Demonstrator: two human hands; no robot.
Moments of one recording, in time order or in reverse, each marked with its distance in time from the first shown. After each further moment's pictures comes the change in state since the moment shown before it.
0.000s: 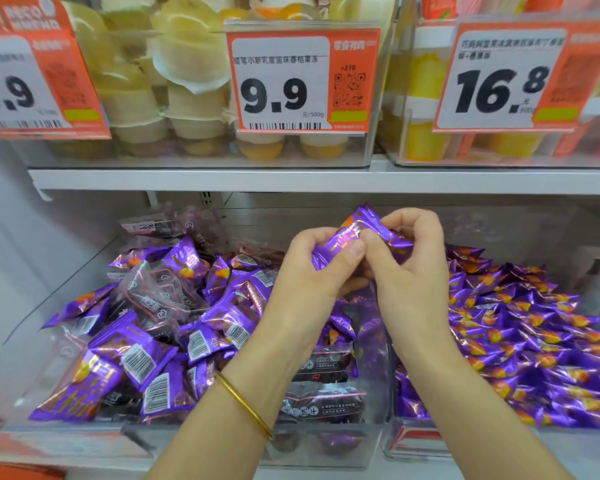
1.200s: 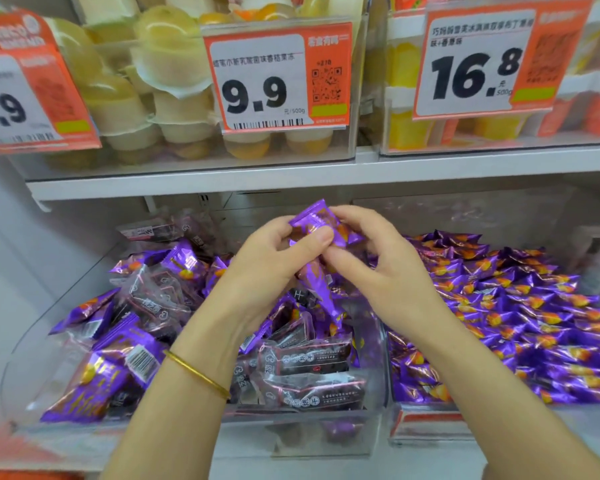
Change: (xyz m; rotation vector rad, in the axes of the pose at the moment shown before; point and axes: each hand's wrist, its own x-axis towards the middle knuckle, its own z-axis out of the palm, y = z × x) left_hand 0.003 0.030 -0.030 0.129 -0.153 -0.058; right_hand 0.007 0.007 -0.010 -0.072 -0.451 -0.149
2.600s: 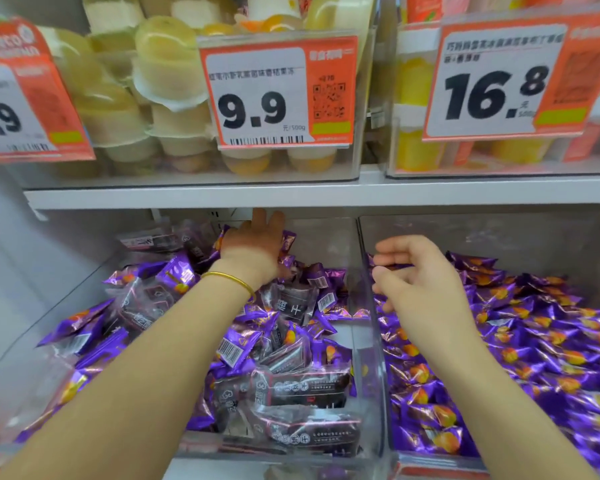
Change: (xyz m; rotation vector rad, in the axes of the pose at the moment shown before) left_hand 0.091 -0.024 -0.050 1.876 0.156 -0.096; right_hand 0.004 0.013 -0.020 -0.009 0.198 0.338
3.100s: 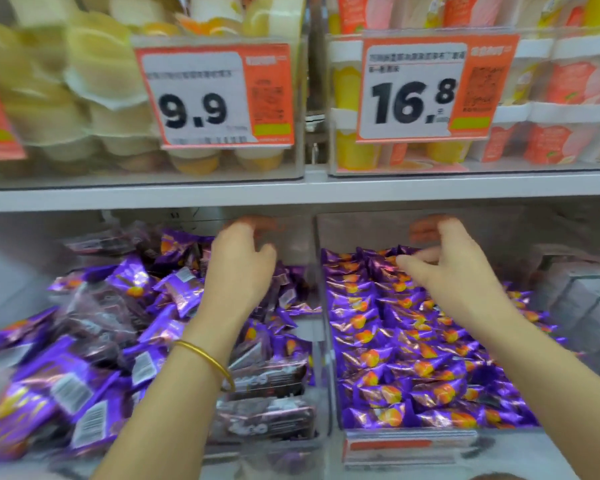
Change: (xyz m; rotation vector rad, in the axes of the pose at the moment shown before) left_hand -0.048 0.047 -0.022 -0.961 0.376 -0.081; right_hand 0.018 0.010 -0.080 -0.418 0.060 0.008
